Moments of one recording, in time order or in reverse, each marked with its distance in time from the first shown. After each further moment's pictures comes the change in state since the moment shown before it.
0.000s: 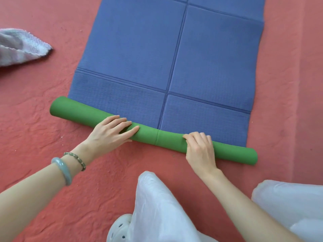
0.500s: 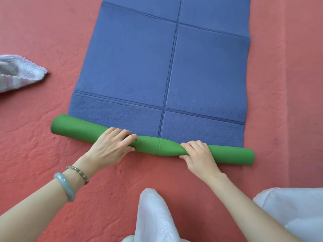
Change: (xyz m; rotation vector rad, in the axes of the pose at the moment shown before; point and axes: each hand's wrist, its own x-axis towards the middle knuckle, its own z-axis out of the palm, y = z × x) left_hand 0.029 -0.014 -0.011 -0.137 -0.140 -0.094; right_hand 0.024 0.014 -0.005 0.028 -0.309 -0.049
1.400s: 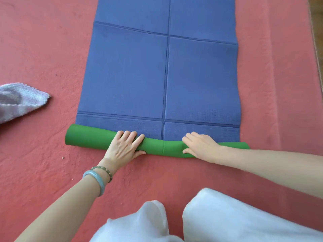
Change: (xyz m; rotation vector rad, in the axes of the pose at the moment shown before) left_hand 0.040 -0.021 0.017 0.208 -0.062 0.000; right_hand 0.066 0.015 -0.050 -0.289 -0.234 -0.300
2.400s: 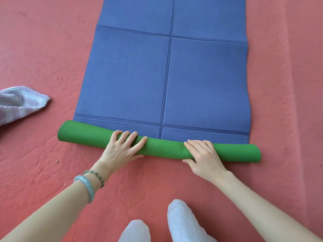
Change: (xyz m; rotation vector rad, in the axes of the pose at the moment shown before) left_hand 0.009 0.005 0.012 0.164 0.211 0.074; right_hand -0.021 -0.002 0.049 0.252 0.348 0.242
